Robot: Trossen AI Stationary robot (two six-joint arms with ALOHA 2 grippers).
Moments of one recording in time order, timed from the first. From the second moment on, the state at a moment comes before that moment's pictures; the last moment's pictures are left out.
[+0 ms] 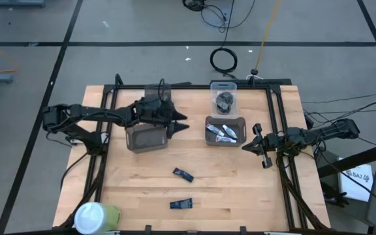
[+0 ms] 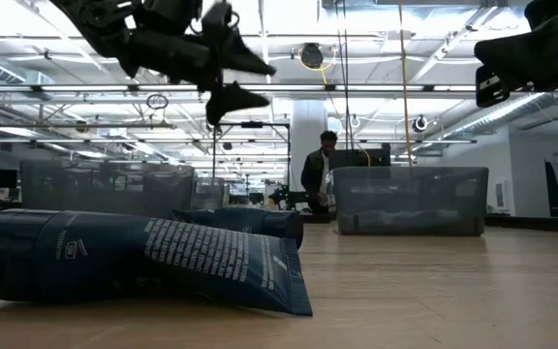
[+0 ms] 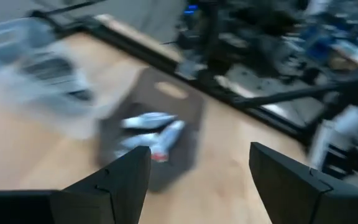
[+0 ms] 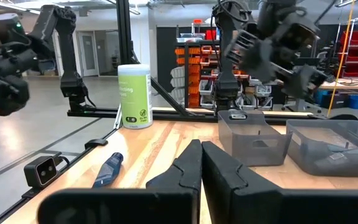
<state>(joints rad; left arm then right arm) 0.27 1.42 0.77 0.37 0.28 -0.37 0.23 0.17 0.01 0.25 0.05 0.01</state>
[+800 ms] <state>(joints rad) -0.06 1.37 0.77 0.45 0.30 -0.14 0.23 0.17 0.01 0.25 0.05 0.01</state>
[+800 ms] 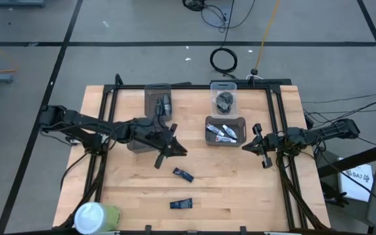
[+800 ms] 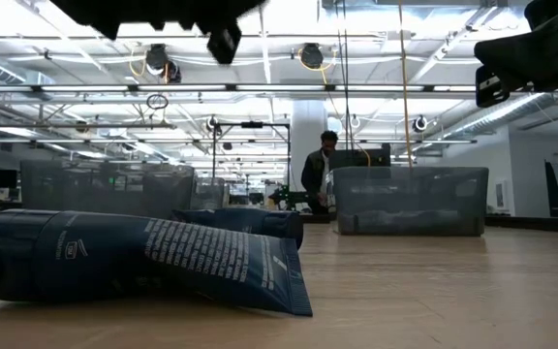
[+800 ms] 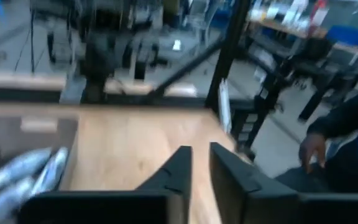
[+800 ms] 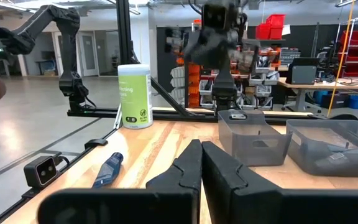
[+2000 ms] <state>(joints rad) -0.40 0.78 0.34 0.24 -0.25 -0.35 0.23 0.17 0.01 0.25 0.05 0.01</state>
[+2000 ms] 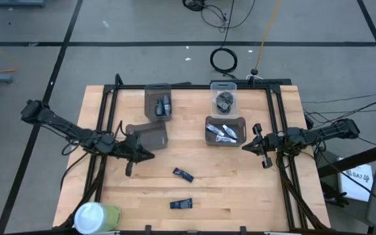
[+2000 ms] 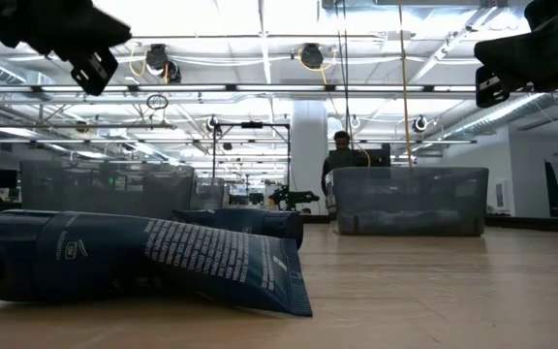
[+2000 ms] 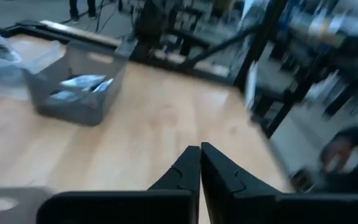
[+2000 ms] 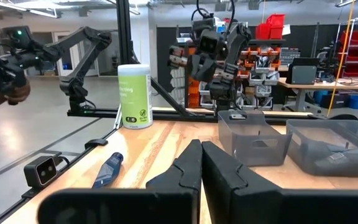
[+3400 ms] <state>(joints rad) -0.40 1.92 1.38 -0.56 -0.25 -0.25 0.23 0.17 0.01 0.25 0.05 0.01</state>
